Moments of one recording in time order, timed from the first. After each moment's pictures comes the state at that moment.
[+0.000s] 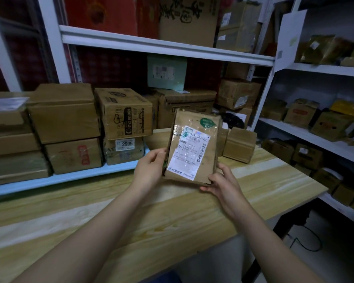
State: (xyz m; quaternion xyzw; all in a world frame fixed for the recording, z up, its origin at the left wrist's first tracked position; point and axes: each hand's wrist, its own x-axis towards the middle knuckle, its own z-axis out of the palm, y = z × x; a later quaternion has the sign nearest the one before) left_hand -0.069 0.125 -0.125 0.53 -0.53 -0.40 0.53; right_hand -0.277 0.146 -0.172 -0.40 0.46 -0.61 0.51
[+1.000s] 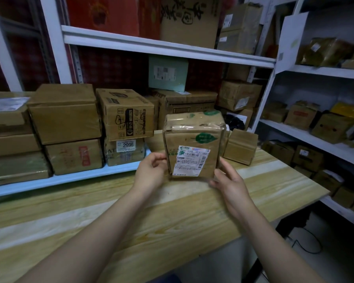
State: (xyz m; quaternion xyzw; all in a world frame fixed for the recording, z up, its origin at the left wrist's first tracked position) left_hand -0.069 0.122 -0.131 0.53 -0.53 -0.41 0.53; right_hand -0.285 0.137 -0.173 -0.44 0.48 -0.62 0.43
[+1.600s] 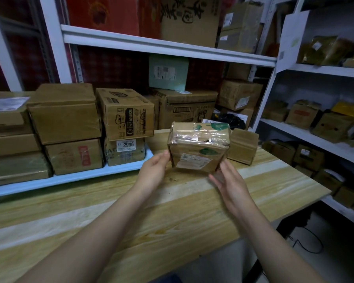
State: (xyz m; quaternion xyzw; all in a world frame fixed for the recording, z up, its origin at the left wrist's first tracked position) left_hand -0.068 0.124 -0.126 0.51 -0.54 -0.47 0.48; right_hand -0.281 0.143 -0.162 -0.39 0.45 -0.64 0.48
